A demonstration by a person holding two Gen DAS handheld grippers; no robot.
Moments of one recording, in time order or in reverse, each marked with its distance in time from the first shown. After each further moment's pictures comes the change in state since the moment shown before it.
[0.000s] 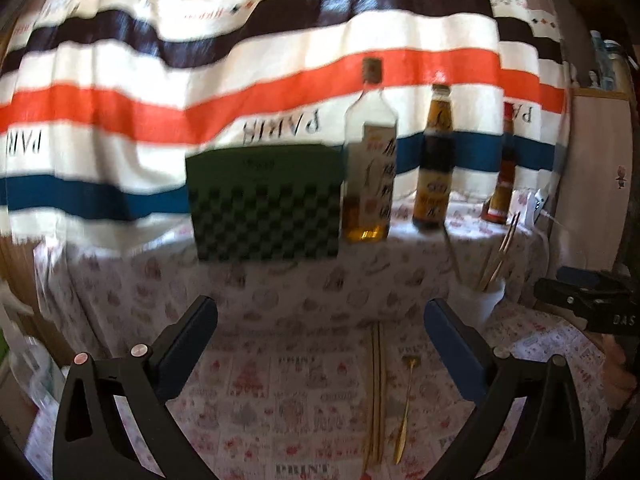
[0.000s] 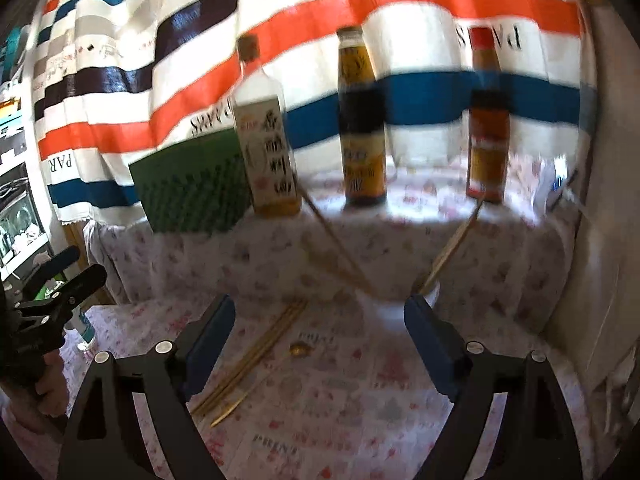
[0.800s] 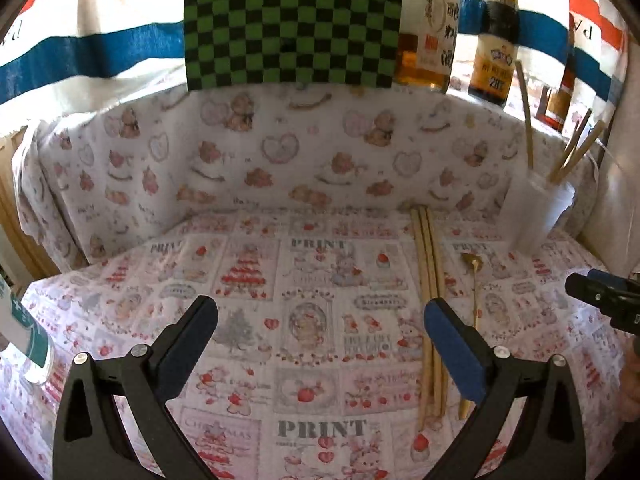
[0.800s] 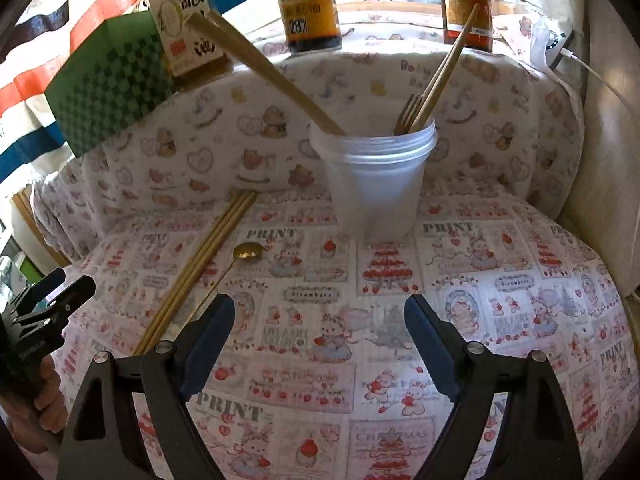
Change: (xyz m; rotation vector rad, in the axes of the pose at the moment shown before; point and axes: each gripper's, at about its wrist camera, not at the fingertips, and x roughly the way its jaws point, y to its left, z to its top) left arm 0.089 0.019 -0.083 -0.057 0.347 0.048; right arm 0.086 -0.023 -0.077 0.114 0.287 -0.113
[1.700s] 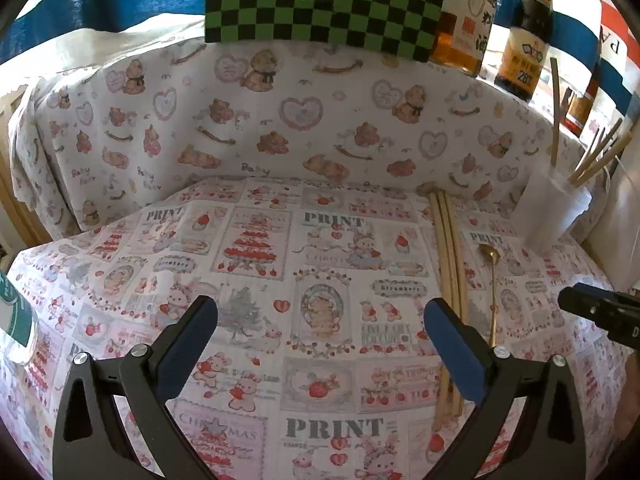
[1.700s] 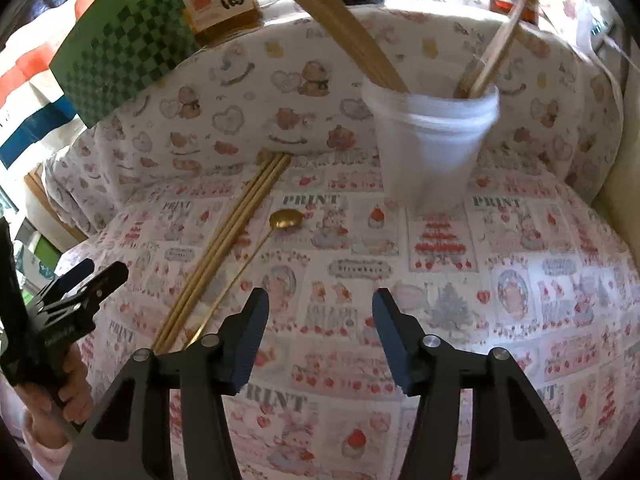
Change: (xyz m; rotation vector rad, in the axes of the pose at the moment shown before) left arm 0.018 0.019 -0.002 -0.083 0.076 -0.015; right arm 0.022 0.027 0.005 -0.028 0.143 0.069
